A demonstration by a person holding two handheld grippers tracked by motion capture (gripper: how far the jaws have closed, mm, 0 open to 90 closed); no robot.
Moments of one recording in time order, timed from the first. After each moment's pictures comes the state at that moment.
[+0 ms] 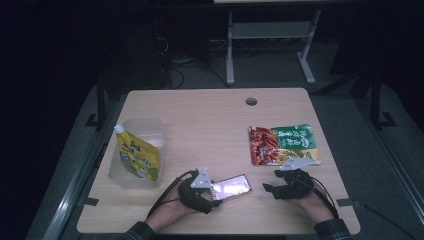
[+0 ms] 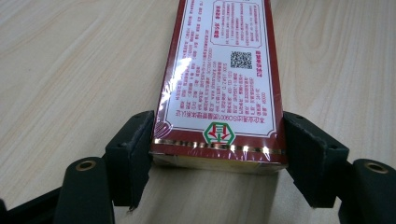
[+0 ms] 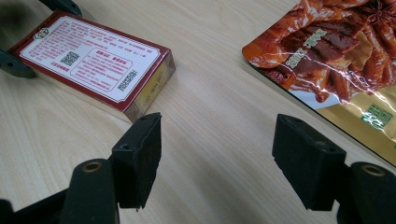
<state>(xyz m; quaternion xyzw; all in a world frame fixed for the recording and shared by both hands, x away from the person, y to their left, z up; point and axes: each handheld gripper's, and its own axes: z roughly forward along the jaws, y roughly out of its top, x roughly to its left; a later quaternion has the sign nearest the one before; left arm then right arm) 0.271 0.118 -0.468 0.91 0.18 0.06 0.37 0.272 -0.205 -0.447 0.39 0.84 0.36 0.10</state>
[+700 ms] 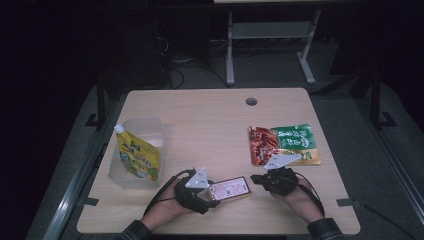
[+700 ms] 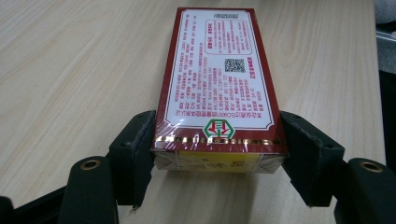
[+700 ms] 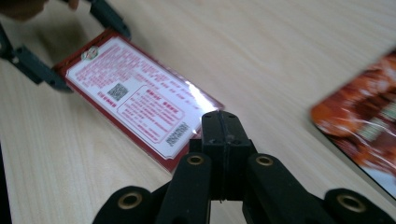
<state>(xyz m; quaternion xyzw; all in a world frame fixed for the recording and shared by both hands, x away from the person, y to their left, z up) 0.268 0.127 -0.453 0.91 0.15 0.05 0.39 0.280 -0.166 -0.437 0.31 0.86 0.39 0.07</state>
